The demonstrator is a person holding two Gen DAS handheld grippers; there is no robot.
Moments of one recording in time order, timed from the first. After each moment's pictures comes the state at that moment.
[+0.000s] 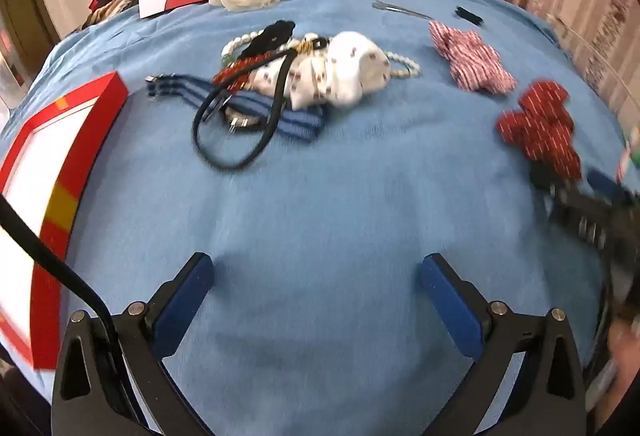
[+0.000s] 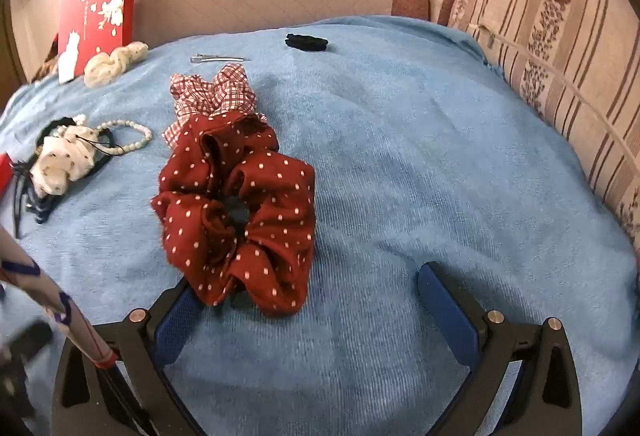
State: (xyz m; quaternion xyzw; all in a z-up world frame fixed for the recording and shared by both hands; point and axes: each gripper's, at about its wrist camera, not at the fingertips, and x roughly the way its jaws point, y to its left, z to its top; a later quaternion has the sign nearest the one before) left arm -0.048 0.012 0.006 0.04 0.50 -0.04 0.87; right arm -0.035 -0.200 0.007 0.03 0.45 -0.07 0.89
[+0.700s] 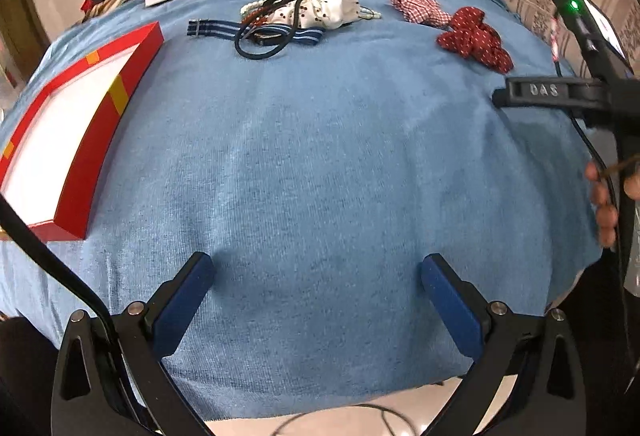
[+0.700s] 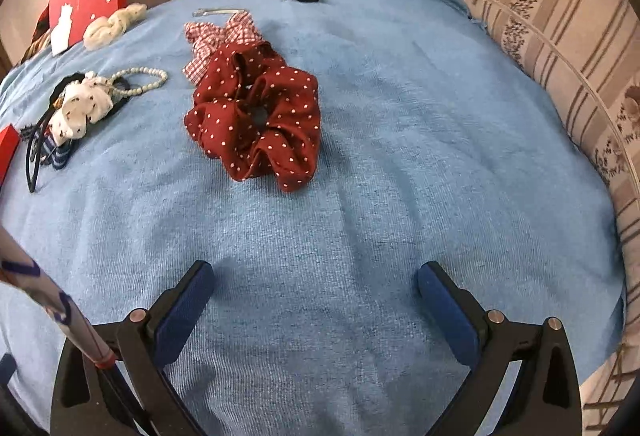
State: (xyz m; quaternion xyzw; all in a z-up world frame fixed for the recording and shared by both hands) left arm -0.162 0.040 0.010 0.06 0.50 -0.08 0.86; right arm -0.080 -0.177 0.016 0.03 0.51 -0.11 0.85
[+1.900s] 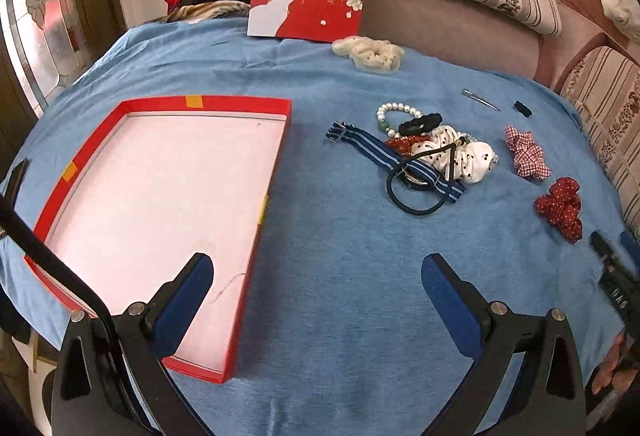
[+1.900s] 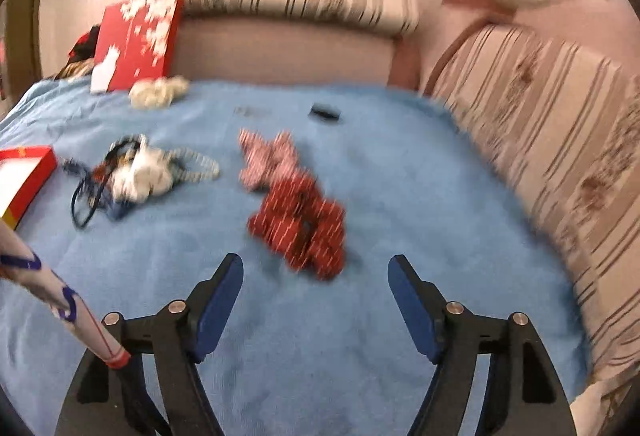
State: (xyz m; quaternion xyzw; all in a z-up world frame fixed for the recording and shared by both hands) left arm -0.077 0.140 0.083 -0.03 0.45 0.03 0.89; right arm -0.107 -0.129 0.083 -0.05 0.34 -0.12 0.93
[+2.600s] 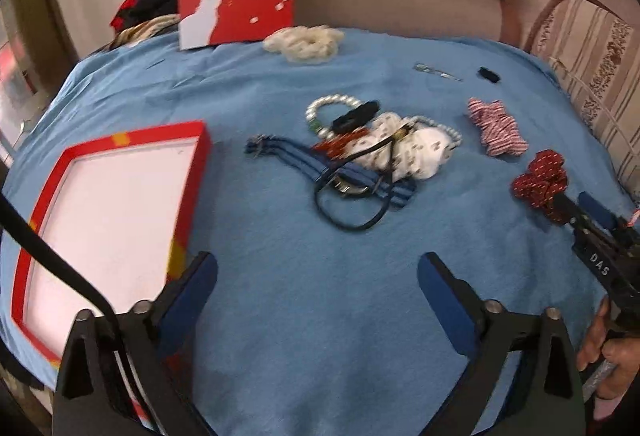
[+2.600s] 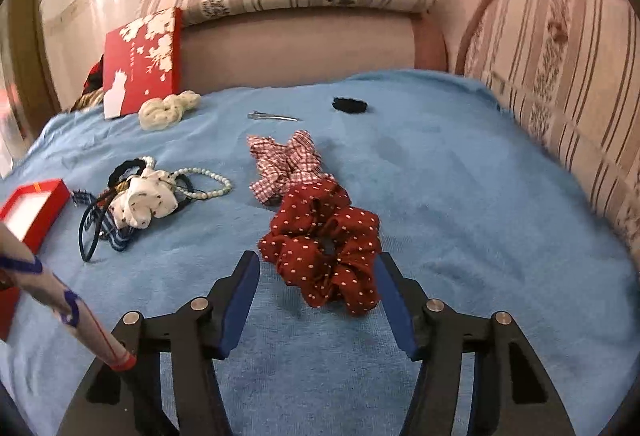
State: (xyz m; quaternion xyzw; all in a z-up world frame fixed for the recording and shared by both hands) left arm -0.036 0.081 0.077 0.03 0.46 -0.04 0.89; right arm -0.066 -0.162 0.045 0.05 0.36 -0.04 0.93
